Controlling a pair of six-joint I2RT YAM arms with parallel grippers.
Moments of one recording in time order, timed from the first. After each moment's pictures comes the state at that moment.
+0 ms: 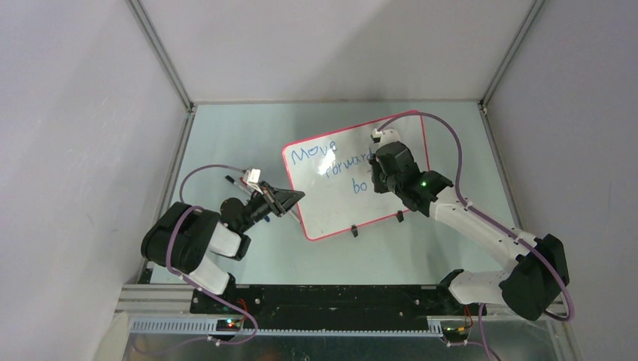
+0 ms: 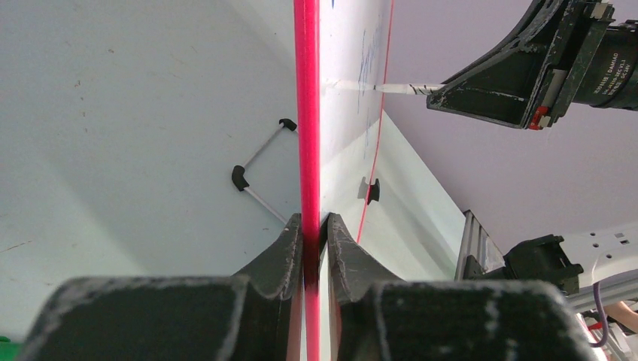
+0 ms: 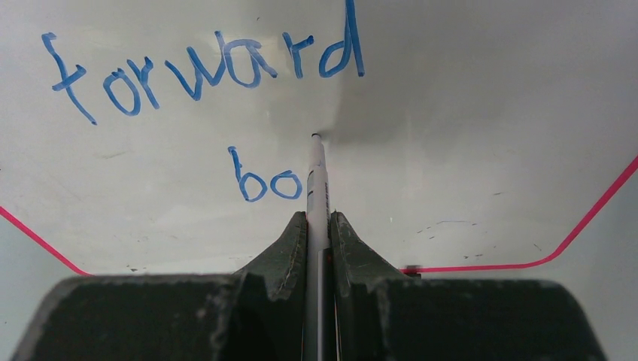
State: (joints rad) left arm -0.29 1.57 0.15 1.51 0.58 -0.78; right arm 0.67 1.27 1.04 -0.45 0.28 0.27
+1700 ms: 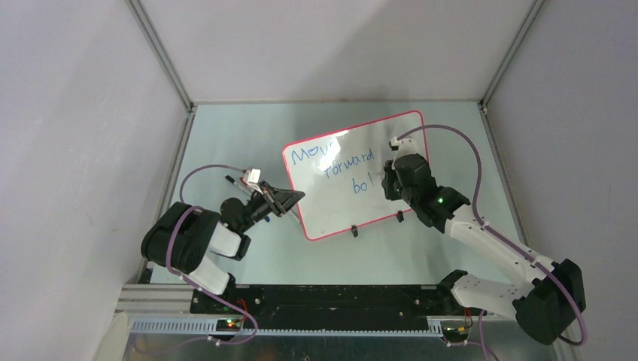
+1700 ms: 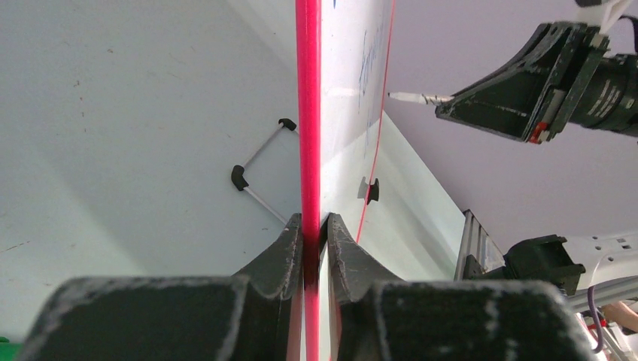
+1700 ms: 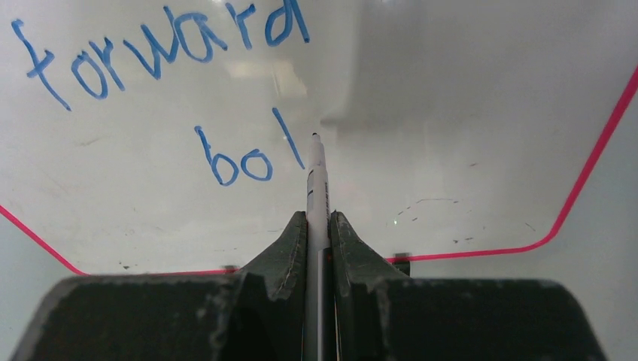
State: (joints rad) left arm -0.29 1.57 0.15 1.51 0.58 -0.78; right arm 0.62 1.12 0.90 -0.40 0.26 0.30
